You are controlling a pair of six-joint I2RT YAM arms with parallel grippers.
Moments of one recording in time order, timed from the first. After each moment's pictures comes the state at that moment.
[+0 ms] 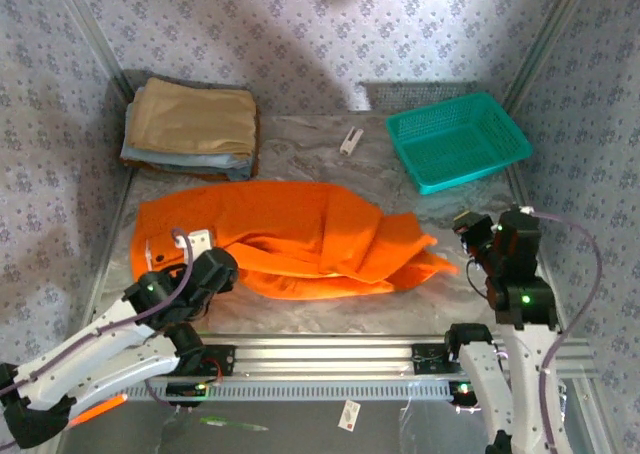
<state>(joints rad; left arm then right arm) -0.89 0.67 0.75 -1.10 -0.56 -0.91 -0.04 0.55 0.93 -0.82 -0.12 0.95</state>
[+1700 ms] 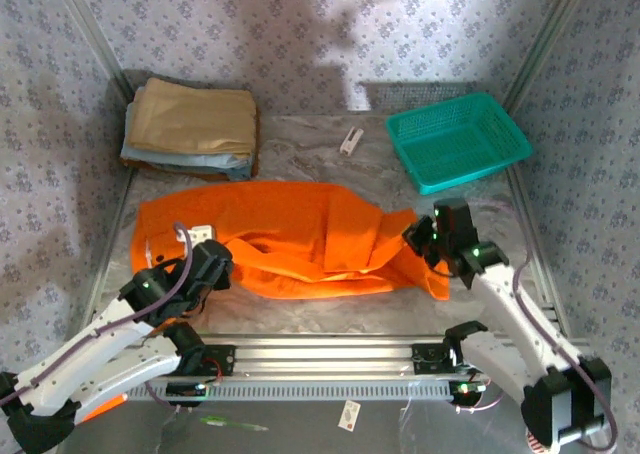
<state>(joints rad) -0.83 0.67 0.72 -1.05 -0.49 -0.81 0.28 0.99 0.74 -0.56 -0.19 1.06</state>
